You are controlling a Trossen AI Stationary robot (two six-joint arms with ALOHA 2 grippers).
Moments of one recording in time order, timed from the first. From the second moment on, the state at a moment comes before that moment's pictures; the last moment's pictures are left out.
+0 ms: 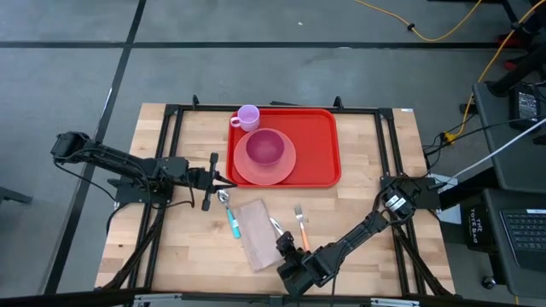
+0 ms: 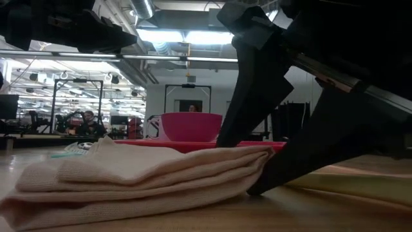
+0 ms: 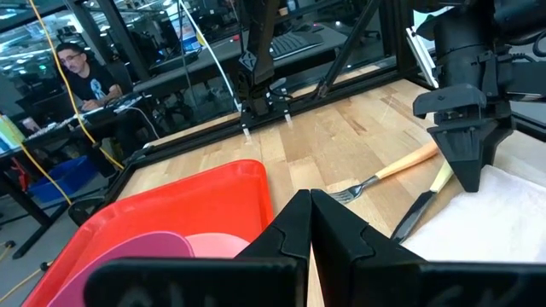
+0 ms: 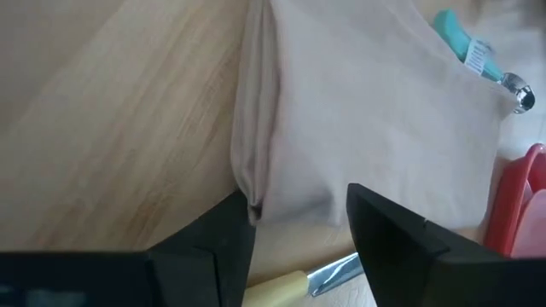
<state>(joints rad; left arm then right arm) -0.14 0.82 0.23 0.46 -0.09 0.27 0.67 2.25 1.58 -0.53 0.63 -0.14</state>
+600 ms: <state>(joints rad) -0.14 0.82 0.23 0.46 -0.09 0.27 0.67 2.26 1.58 -0.44 0.62 -0.20</state>
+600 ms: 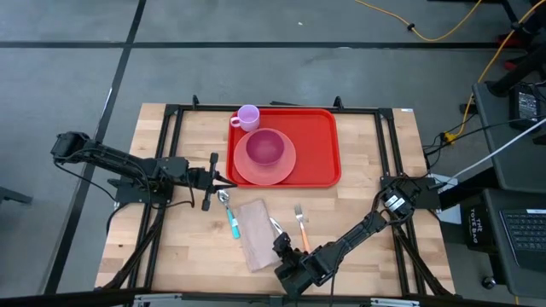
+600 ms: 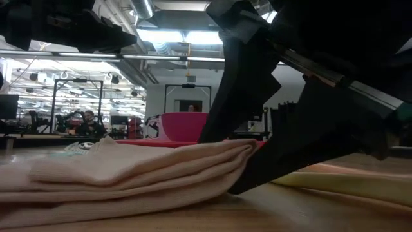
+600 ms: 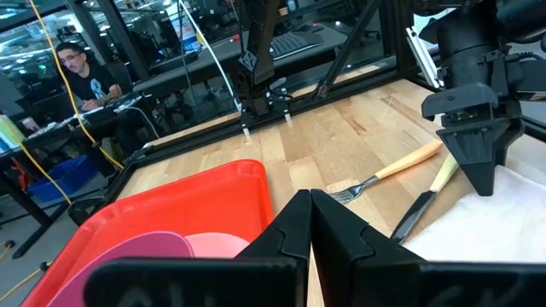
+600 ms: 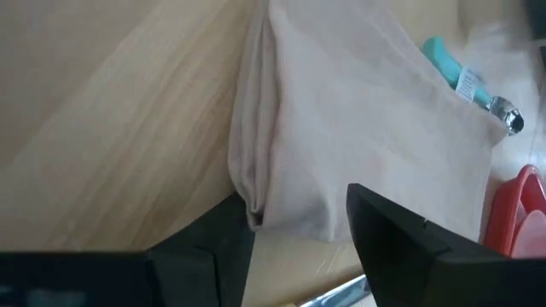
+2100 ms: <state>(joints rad) -0.14 0.82 0.23 0.44 -0.09 0.24 0.61 2.25 1.58 -0.35 0.47 -0.26</state>
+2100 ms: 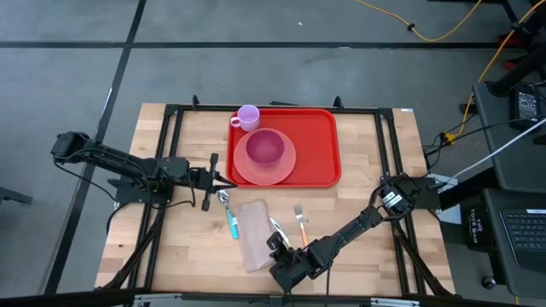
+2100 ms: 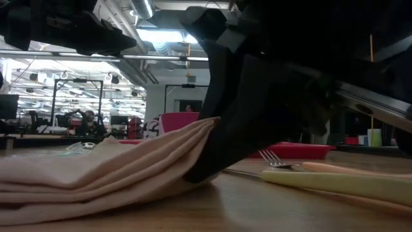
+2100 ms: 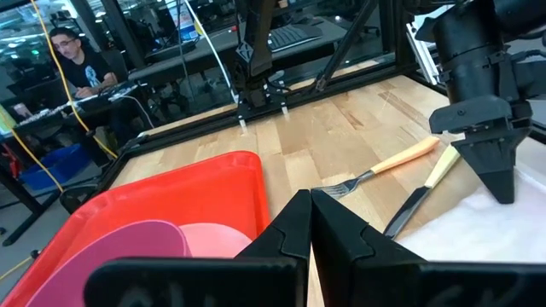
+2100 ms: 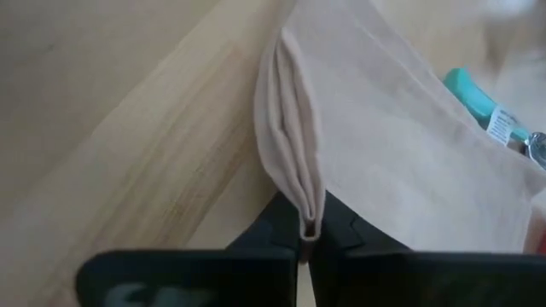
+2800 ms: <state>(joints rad) -0.14 0.82 0.23 0.45 -0.08 0.24 0.58 2.05 1.58 -0.53 0.57 -0.20</state>
